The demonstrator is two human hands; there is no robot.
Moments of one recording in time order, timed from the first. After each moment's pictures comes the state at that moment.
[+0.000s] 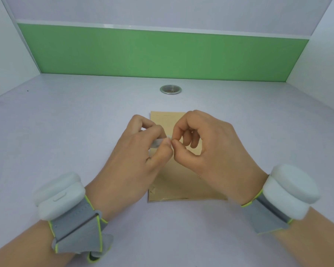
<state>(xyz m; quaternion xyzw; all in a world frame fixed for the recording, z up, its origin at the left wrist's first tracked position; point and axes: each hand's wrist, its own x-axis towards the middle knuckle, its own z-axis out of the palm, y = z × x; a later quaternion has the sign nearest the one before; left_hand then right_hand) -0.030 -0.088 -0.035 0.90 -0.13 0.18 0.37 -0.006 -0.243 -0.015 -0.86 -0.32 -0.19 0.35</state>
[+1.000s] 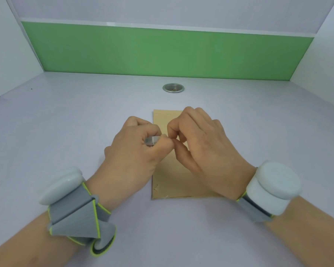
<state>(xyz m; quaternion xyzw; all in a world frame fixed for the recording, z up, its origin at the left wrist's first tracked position) -0.033 -0.090 -0.025 0.89 0.01 0.13 0.43 0.000 -0.232 -0.025 -0.85 -0.38 -0.29 0.22</state>
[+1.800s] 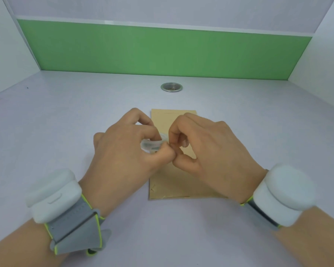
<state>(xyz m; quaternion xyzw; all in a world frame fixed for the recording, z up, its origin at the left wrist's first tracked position) -0.035 -0.088 -0.025 0.92 -0.02 0.23 0.32 -0.004 -0.241 -0.018 -0.88 -0.38 -0.21 0.19</state>
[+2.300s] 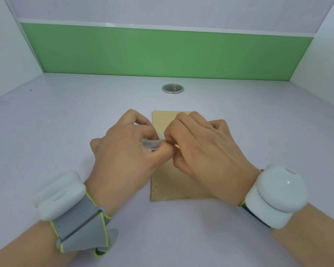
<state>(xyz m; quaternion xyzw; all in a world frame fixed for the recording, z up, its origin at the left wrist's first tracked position) -0.034 -0.091 -0.026 0.92 0.04 0.23 0.31 -0.005 -0.230 -0.023 -0.87 -0.35 -0.32 0.10</state>
